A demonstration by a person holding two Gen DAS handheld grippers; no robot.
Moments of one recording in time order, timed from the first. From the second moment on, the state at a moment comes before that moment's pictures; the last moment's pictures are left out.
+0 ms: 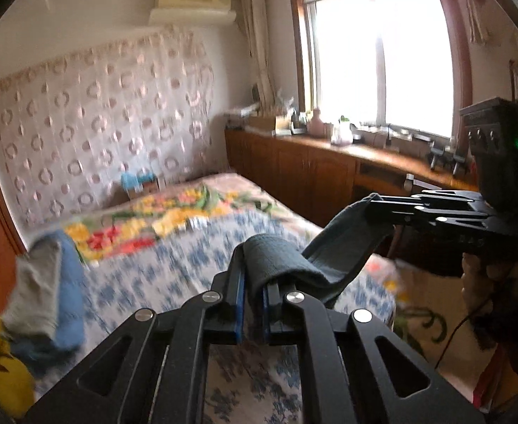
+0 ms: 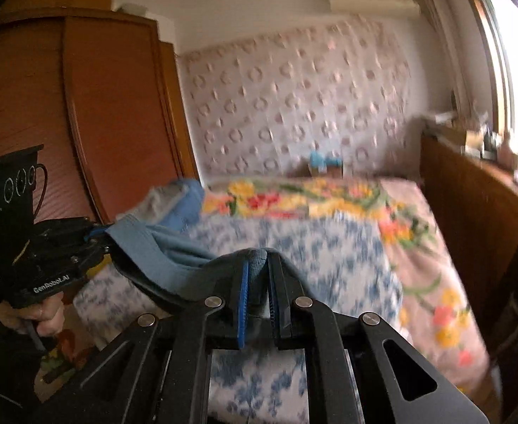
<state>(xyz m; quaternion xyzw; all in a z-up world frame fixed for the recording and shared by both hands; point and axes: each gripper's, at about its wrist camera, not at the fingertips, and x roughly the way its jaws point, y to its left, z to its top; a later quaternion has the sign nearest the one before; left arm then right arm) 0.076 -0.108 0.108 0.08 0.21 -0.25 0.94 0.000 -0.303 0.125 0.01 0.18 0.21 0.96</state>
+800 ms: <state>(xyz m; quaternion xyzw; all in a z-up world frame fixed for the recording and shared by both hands) 0.261 -0.040 0.142 0.08 0.20 -0.13 0.97 0.180 -0.233 0.214 -0.02 0.16 0.21 0.96</state>
